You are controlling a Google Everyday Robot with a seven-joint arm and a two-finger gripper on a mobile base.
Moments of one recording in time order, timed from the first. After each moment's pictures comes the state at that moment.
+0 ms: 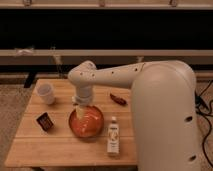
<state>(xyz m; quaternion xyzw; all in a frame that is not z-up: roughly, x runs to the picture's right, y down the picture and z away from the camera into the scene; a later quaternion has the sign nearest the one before) -0.109 0.122 0.783 -0.38 0.06 0.24 0.89</state>
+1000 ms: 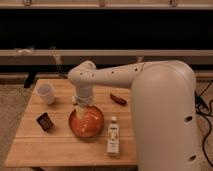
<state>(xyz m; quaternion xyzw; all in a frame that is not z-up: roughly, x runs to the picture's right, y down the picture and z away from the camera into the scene) -0.112 0.122 0.785 -0.39 0.05 0.23 0.89</state>
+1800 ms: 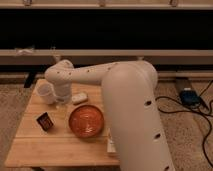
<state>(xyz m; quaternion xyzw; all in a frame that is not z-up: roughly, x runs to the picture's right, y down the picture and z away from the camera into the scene) -0.237 0.116 0.792 -0.40 -0.05 0.05 0.91</state>
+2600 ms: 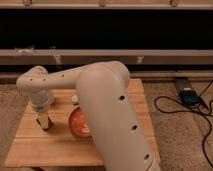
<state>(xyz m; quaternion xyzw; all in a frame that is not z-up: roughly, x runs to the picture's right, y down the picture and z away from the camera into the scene) -0.329 0.161 0.762 -0.40 -0.10 -0.11 0.90</state>
